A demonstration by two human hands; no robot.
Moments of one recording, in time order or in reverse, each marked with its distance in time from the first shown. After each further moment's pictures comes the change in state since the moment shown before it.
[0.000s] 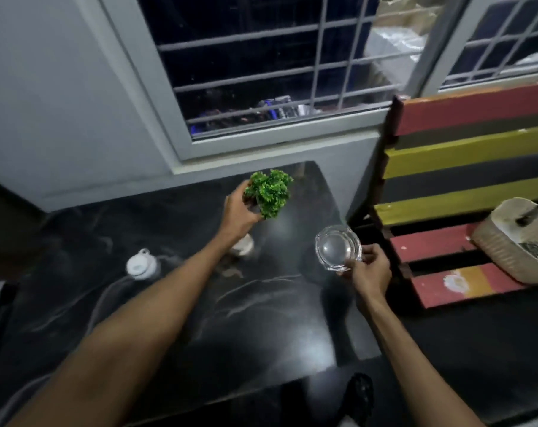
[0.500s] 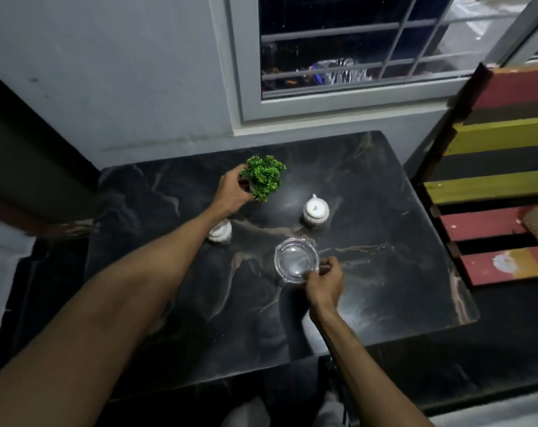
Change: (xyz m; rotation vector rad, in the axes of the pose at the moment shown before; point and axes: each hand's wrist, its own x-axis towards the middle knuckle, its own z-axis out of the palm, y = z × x) left_hand -0.015 -0.135 -0.204 0.076 -0.065 -0.127; right_hand -0.214 0.030 0.215 -0.099 -0.068 0.116
